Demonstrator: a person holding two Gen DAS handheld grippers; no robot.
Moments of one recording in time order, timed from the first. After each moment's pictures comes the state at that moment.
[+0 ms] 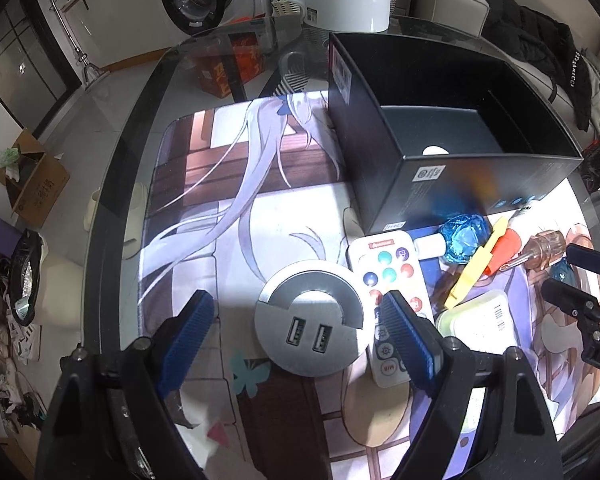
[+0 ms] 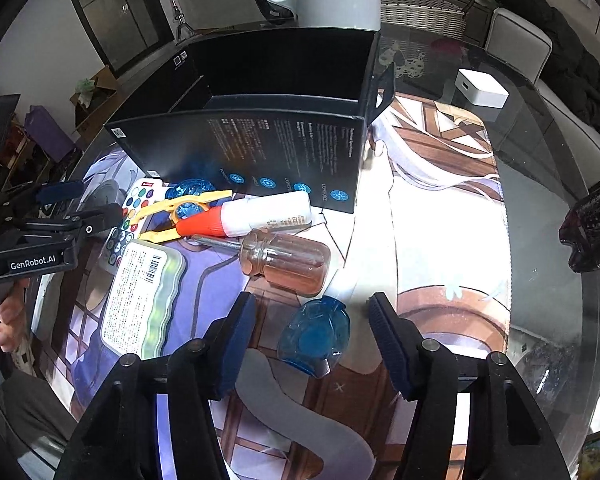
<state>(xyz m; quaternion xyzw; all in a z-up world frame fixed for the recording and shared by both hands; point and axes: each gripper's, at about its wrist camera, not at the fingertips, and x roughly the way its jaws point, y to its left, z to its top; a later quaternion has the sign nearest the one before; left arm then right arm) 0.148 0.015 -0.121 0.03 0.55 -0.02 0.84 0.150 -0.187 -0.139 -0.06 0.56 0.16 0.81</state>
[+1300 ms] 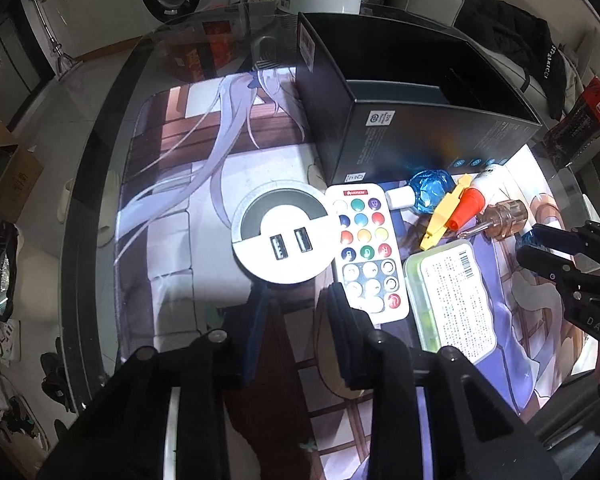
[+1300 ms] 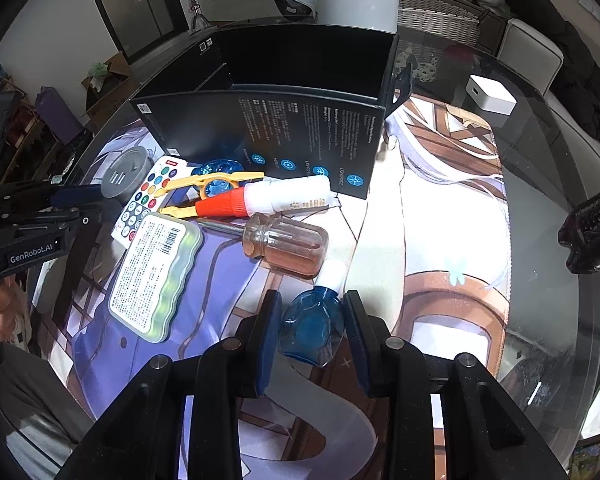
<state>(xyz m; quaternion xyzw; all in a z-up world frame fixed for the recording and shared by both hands) 0.122 0.018 -0.121 0.01 0.57 -0.07 0.82 0.134 -0.189 -0.132 -0.09 0.54 0.17 0.82</state>
